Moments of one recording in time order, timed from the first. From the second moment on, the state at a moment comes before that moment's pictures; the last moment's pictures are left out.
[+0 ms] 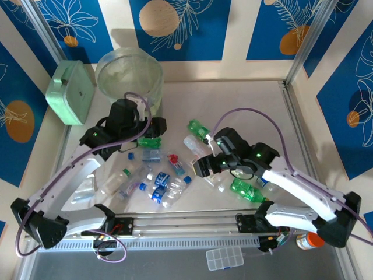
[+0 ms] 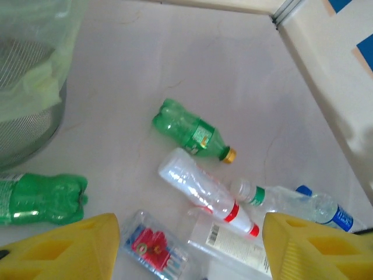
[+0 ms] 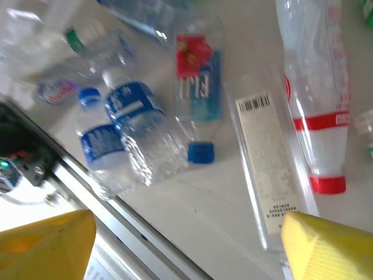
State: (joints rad) left arm -0.57 1.15 1.22 -0.67 0.09 -0.46; right arm 0.84 1.10 1.03 -0.90 -0.13 0.41
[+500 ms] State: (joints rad) left arm -0.57 0.86 1.00 -0.55 -0.02 -0.36; right arm 0.87 1.55 1.15 -1.12 0.06 0.37
